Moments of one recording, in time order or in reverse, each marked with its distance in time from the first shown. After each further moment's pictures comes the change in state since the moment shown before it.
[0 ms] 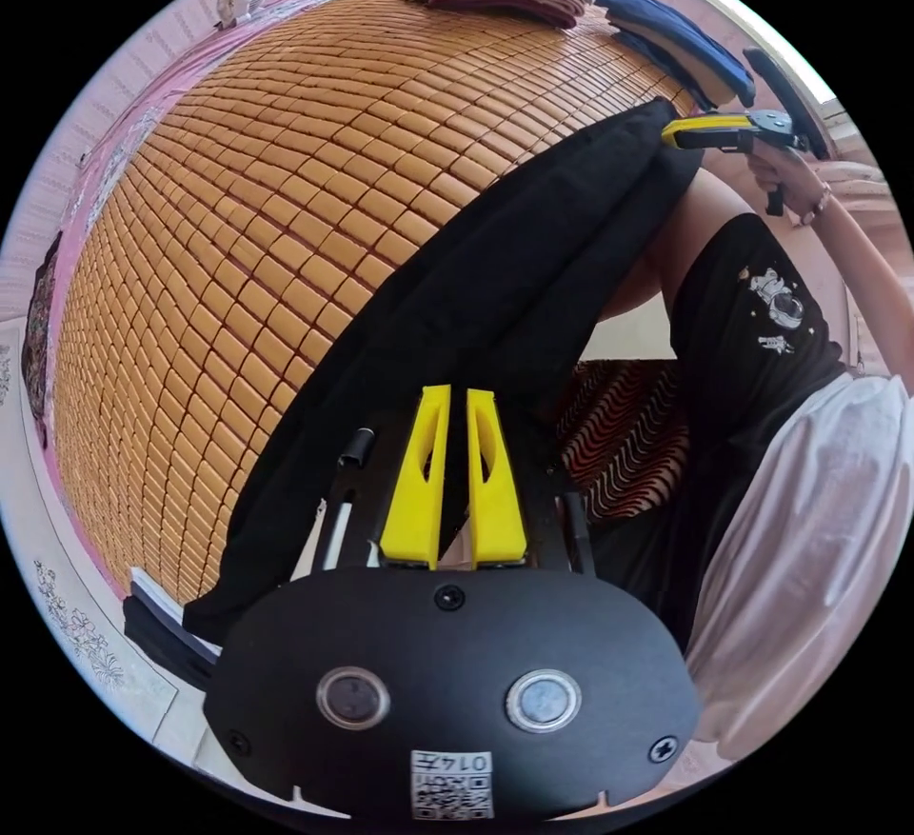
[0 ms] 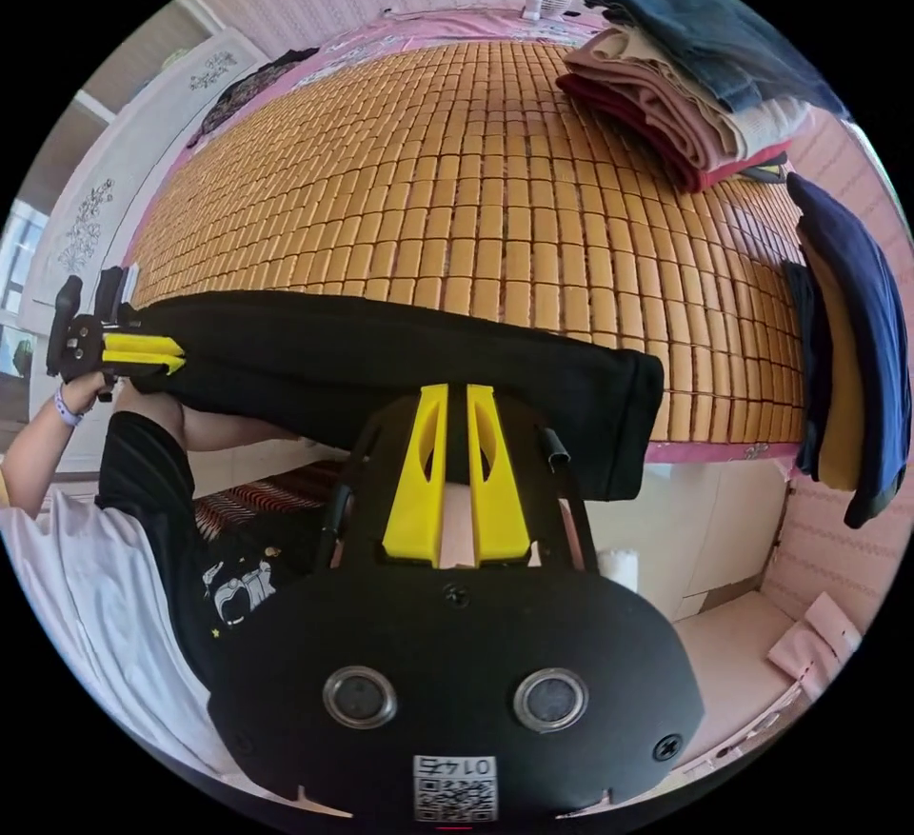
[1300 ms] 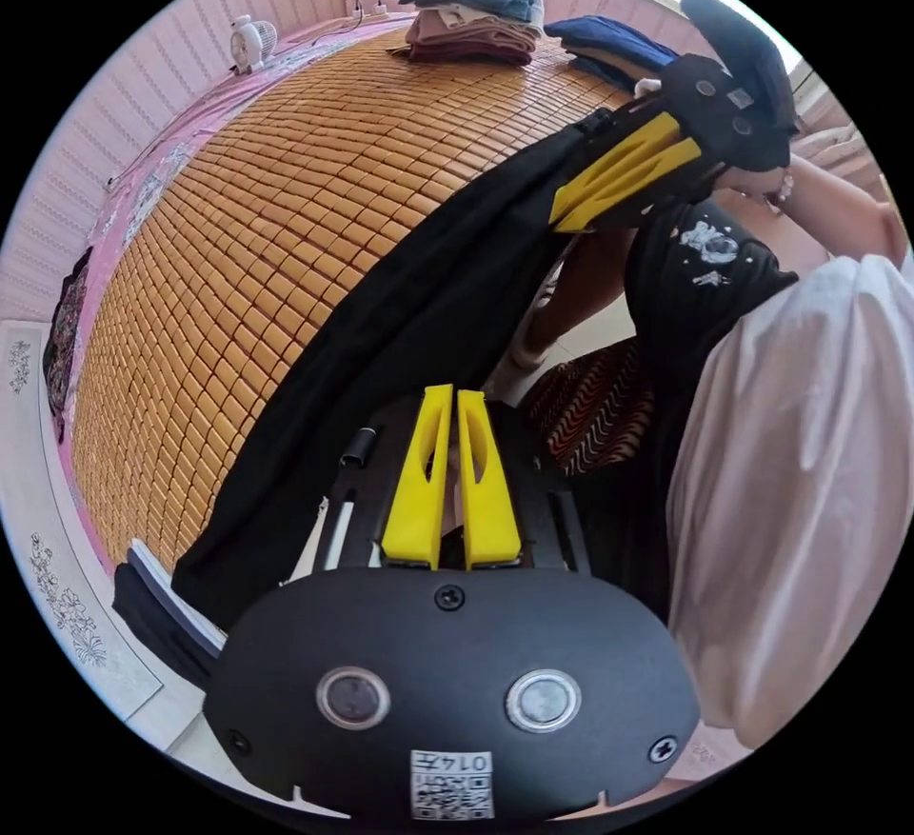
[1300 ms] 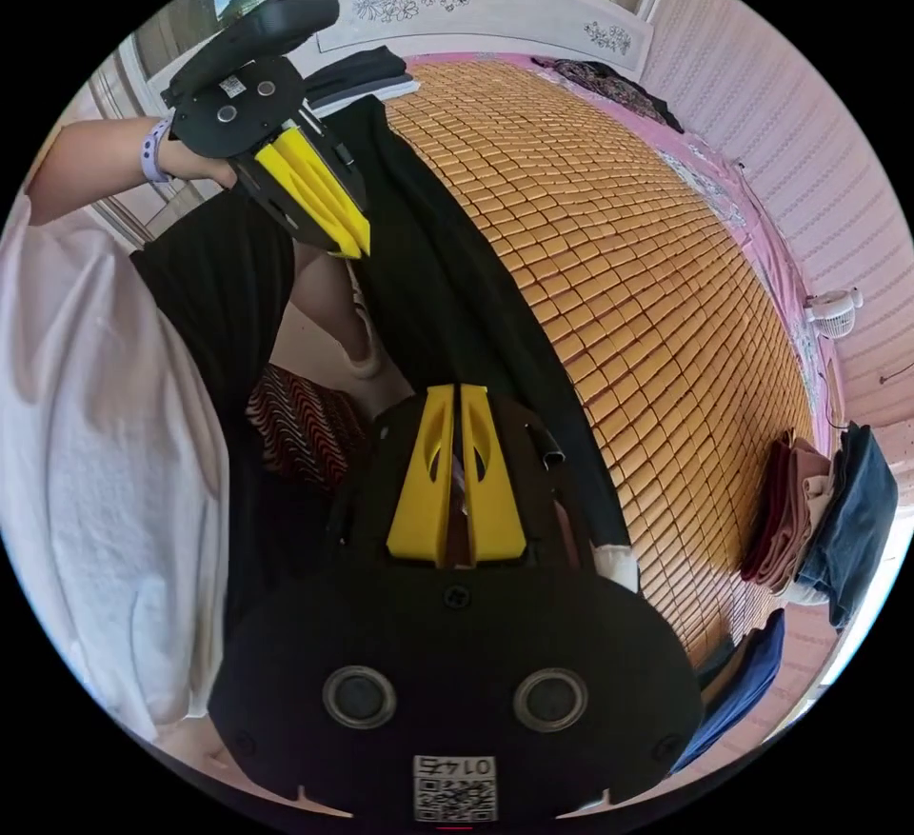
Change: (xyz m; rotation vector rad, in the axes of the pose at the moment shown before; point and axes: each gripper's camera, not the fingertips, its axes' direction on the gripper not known) left arm 0.035 0.085 -0.055 0.143 -0.039 0.043; right arm -0.301 -0.001 -0.032 0.057 -0.025 -0.905
